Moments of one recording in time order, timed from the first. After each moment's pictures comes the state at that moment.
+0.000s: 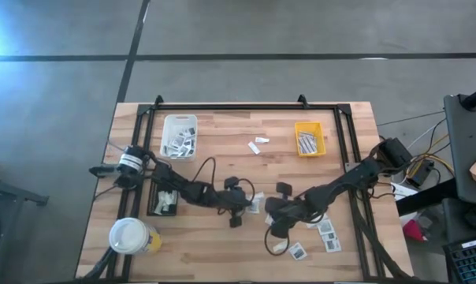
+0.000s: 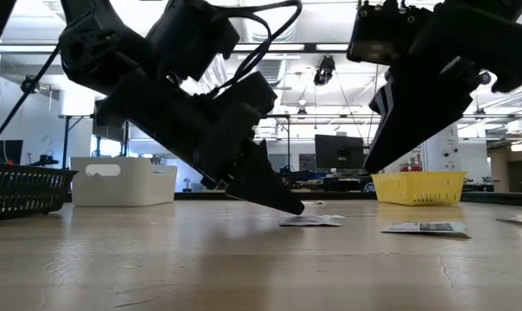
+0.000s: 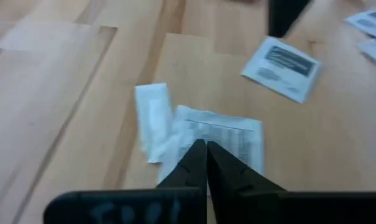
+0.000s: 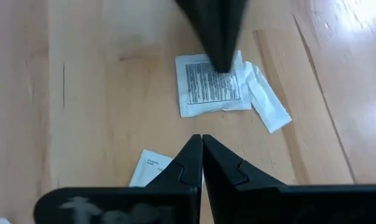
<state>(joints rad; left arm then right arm) -0.26 1.98 0.90 0.53 -0.25 -0.26 0.47 1.70 0.95 -0.30 0.37 0.58</state>
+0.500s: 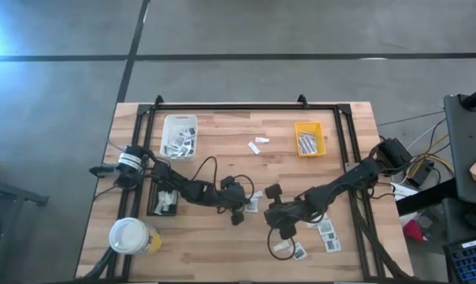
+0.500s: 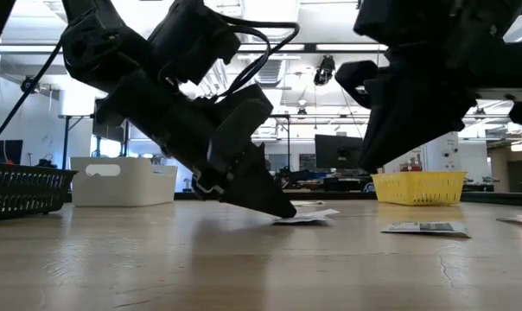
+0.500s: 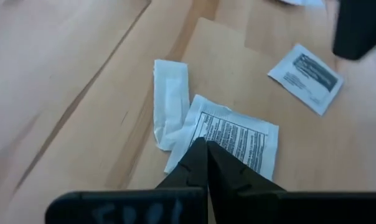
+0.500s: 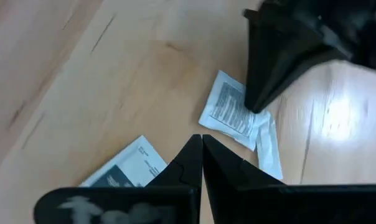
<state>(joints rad) -0.25 1.98 0.90 0.45 -0.26 -0.49 0.47 1.71 0.94 -0.23 0.33 -0.04</state>
